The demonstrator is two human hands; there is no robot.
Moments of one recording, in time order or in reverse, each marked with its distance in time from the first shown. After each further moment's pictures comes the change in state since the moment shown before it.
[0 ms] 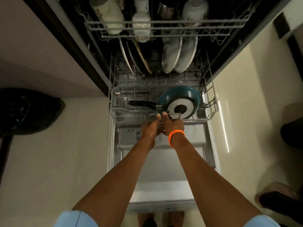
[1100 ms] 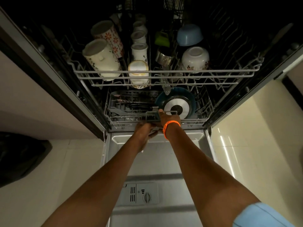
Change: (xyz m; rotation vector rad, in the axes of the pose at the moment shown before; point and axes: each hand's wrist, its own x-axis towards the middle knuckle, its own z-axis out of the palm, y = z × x) left_hand 0.121 0.152 0.016 0.012 -0.213 0.293; right_hand 0.133 -0.167 0.050 0.234 -0.066 -0.110
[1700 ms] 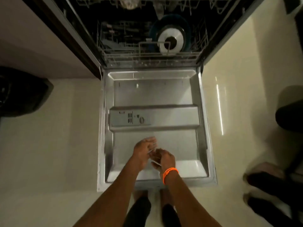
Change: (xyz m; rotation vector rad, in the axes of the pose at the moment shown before) left_hand -0.250 -0.225 0.005 -0.206 0.274 -0.627; right_hand -0.243 0.301 -0.145 0.181 -0.010 0.634
